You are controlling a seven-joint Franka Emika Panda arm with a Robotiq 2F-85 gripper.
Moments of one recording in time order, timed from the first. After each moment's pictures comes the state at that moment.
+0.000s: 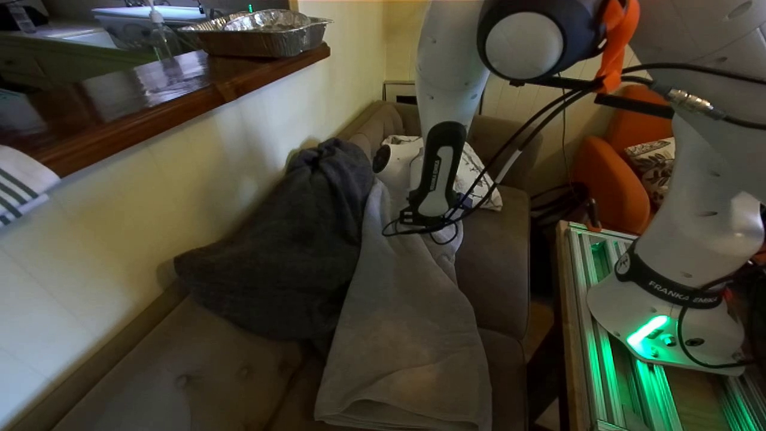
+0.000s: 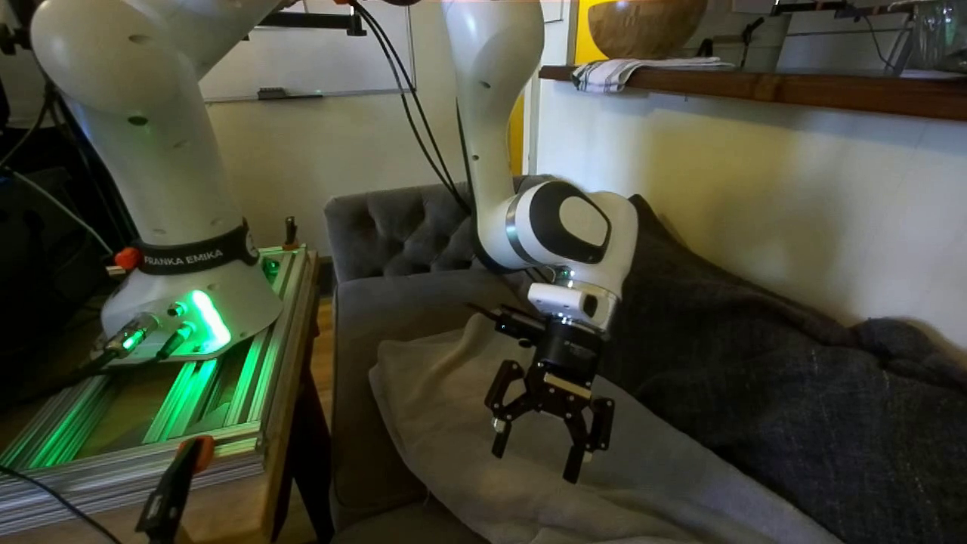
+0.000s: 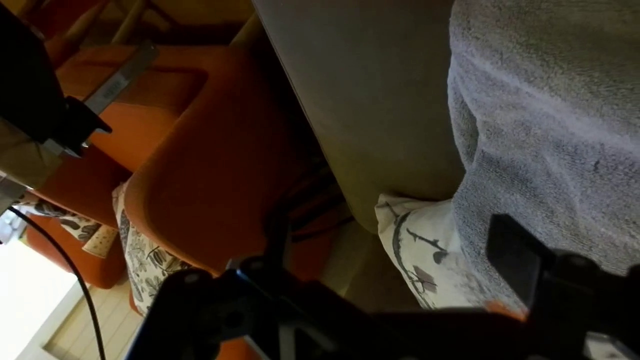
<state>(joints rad) 0.28 0.91 -0.62 -2.13 -0.41 2.44 1.88</state>
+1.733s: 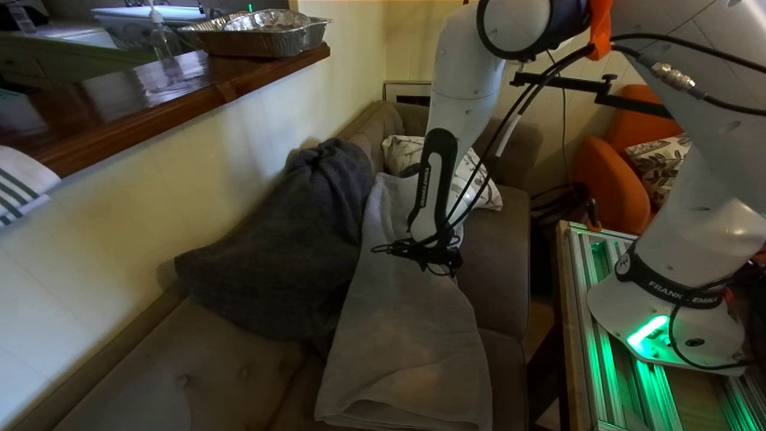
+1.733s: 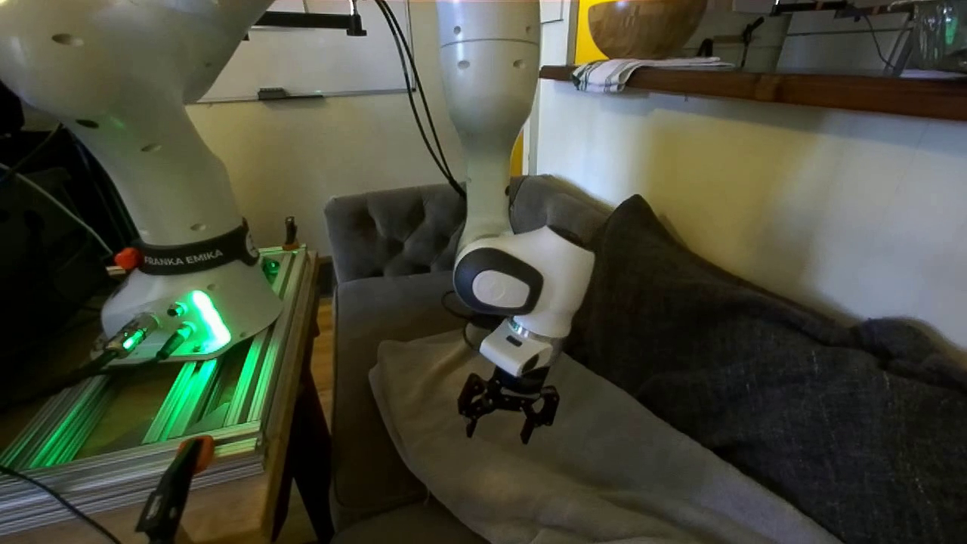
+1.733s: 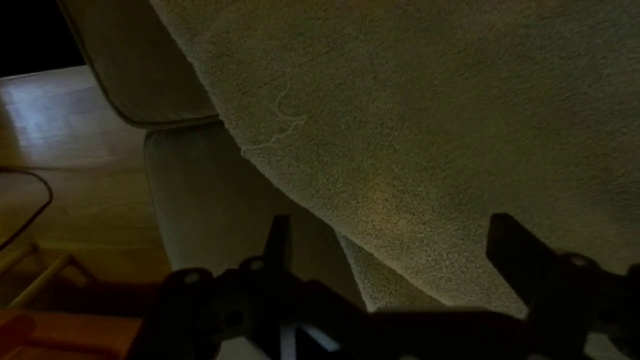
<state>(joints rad) -0.12 0.92 -0.17 -2.24 0.04 2.88 1.45</state>
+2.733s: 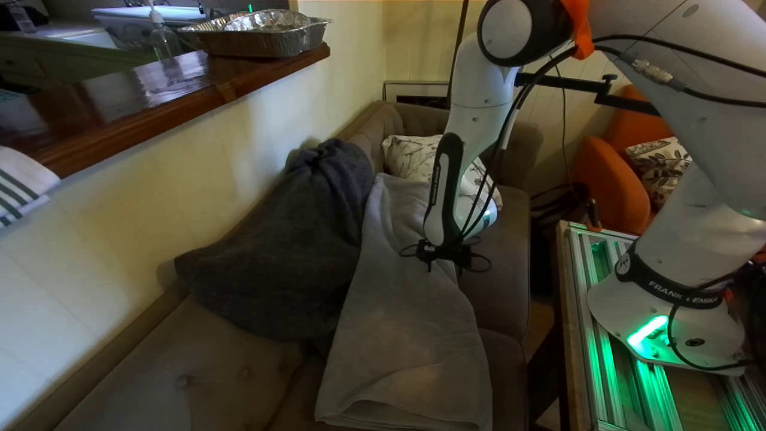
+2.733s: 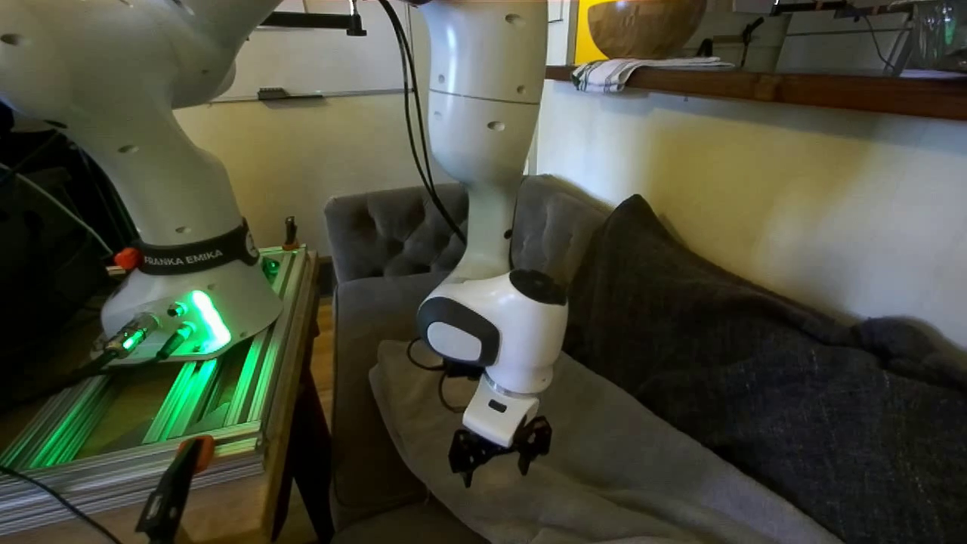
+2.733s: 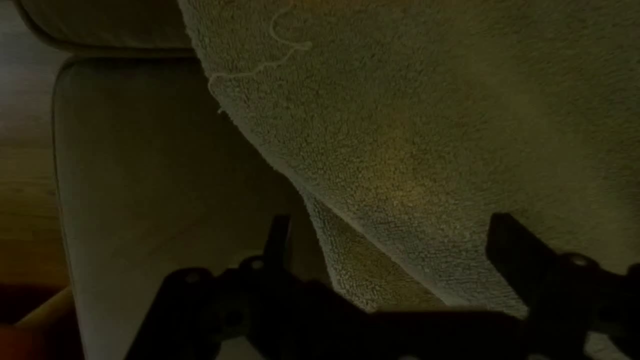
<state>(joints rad) -0.37 1.02 -0.06 -2.24 0.18 3.14 0.93</state>
